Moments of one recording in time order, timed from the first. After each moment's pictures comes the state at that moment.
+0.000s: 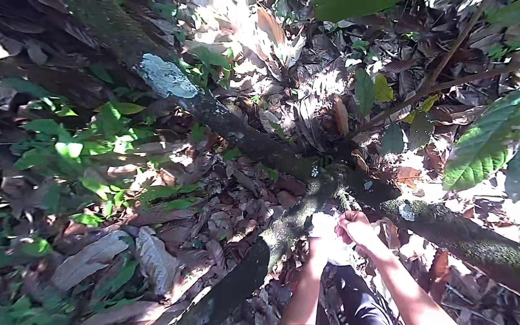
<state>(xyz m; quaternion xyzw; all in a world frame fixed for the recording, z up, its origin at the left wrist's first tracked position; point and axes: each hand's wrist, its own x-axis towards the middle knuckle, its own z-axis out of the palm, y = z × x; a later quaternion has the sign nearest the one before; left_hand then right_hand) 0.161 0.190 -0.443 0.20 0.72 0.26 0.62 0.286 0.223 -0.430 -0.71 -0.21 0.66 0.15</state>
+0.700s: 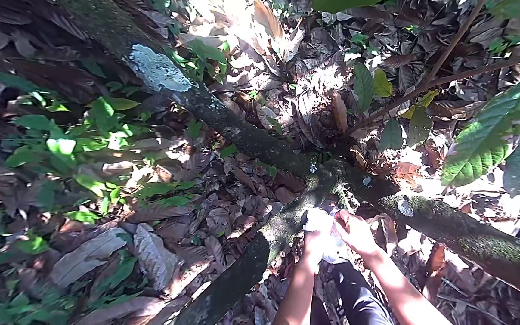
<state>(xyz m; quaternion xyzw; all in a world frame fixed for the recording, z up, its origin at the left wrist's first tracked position) 0.152 0.185 -0.450 0.16 0.70 0.28 0.63 0.289 0.194 -0.444 -0.67 -0.56 0.47 0.09</state>
